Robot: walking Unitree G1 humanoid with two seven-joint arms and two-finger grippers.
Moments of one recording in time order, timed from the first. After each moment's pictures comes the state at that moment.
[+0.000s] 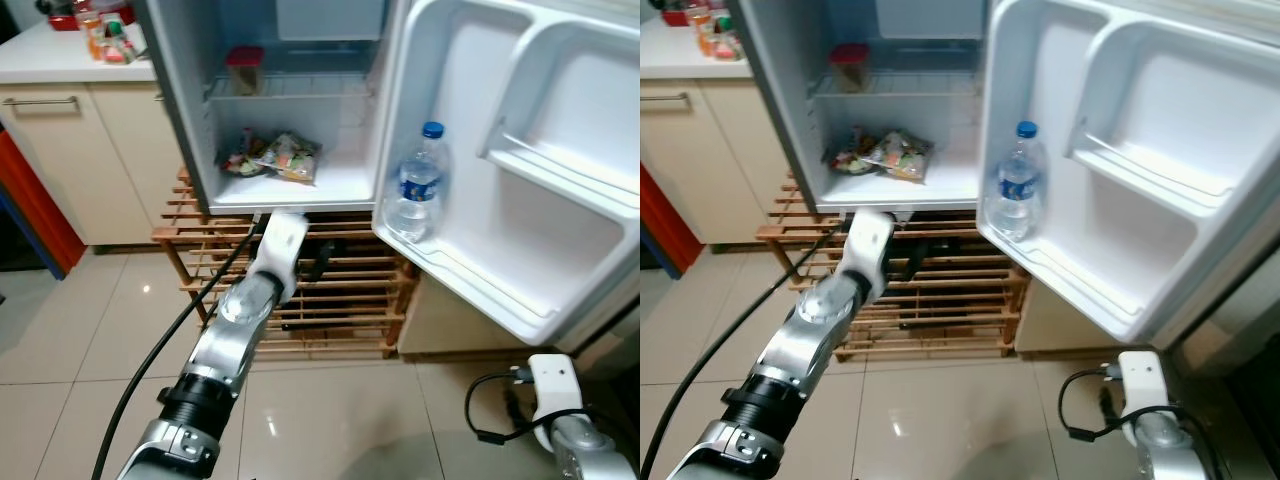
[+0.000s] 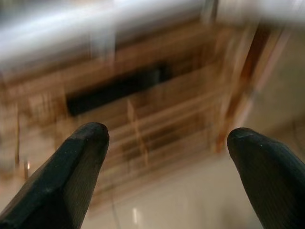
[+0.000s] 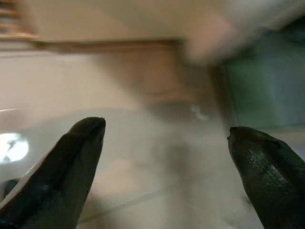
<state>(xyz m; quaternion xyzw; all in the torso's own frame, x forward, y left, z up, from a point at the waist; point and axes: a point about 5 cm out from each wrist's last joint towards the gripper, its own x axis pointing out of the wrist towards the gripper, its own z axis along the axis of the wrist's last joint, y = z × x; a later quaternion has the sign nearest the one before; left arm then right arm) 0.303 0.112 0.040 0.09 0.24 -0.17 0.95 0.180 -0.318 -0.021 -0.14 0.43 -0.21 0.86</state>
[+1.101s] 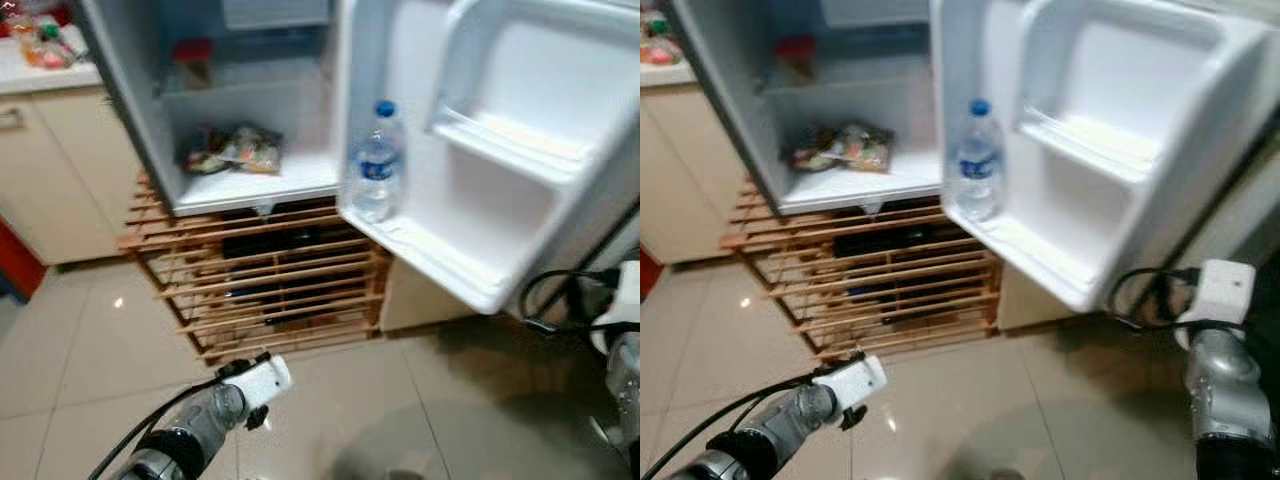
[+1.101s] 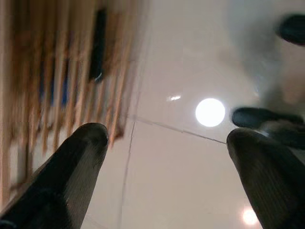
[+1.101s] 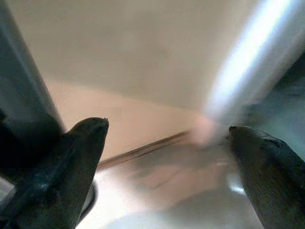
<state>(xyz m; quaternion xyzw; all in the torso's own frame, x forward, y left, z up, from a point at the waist) 0.224 0.138 -0.061 0.44 0.38 -0.38 0.72 0.250 -0.287 0.083 -0.03 0.21 -0.02 0.98</state>
